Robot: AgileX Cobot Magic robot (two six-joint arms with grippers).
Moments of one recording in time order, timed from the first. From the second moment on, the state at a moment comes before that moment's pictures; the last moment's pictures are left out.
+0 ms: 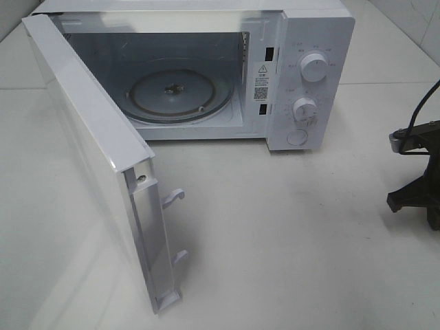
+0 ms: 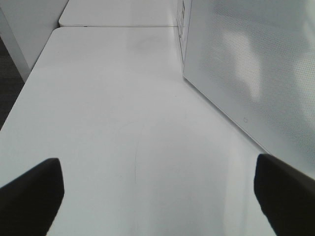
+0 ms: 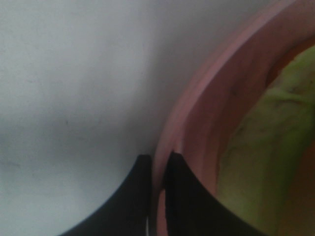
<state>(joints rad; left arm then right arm) 0.04 0.00 -0.49 -0.09 1.04 0.07 0.01 1.85 -0.85 -0.39 0.56 0.24</state>
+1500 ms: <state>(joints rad) 0.04 0.00 -0.49 -0.09 1.04 0.07 0.22 1.64 -0.83 -0.50 0.81 0.31</state>
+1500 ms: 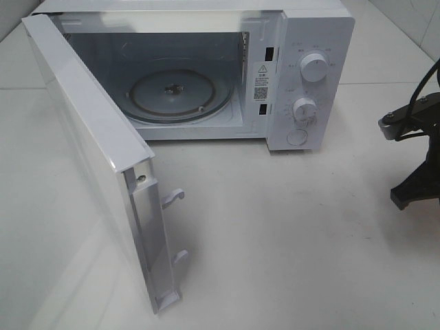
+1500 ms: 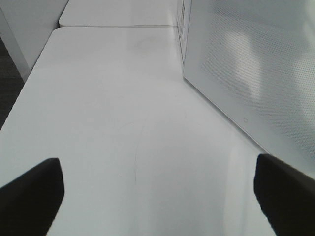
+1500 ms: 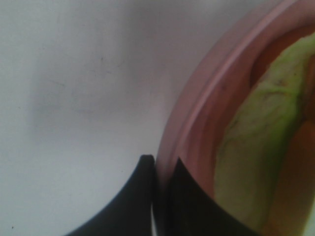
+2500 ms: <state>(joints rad) 0.04 0.00 -0.49 -0.09 1.04 0.07 0.52 1.50 -0.77 -0.50 0.93 0.31</state>
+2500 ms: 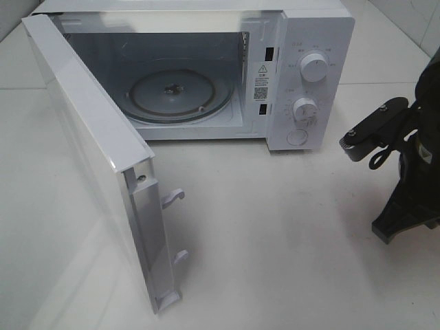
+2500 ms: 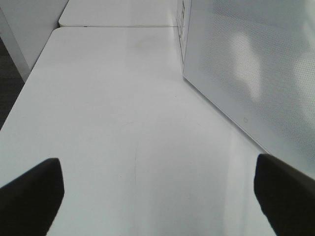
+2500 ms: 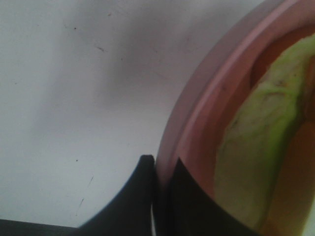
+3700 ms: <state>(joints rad) 0.04 0.00 -0.49 -0.09 1.04 0.07 1.04 1.43 -0.77 -0.49 1.03 0.37</state>
